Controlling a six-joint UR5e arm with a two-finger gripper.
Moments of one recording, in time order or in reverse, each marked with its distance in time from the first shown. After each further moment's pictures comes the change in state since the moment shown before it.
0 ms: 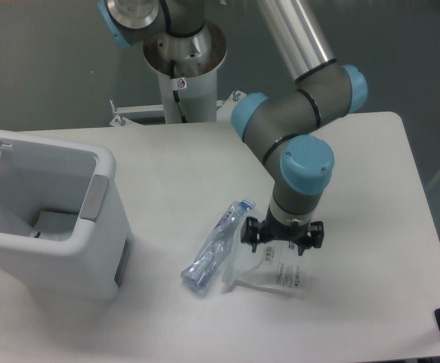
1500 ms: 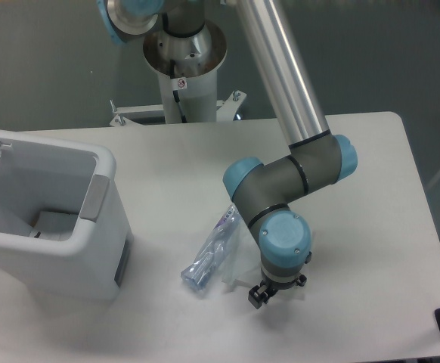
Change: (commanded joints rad) arm -0.095 -0.164 0.068 0.006 0.157 -0.605
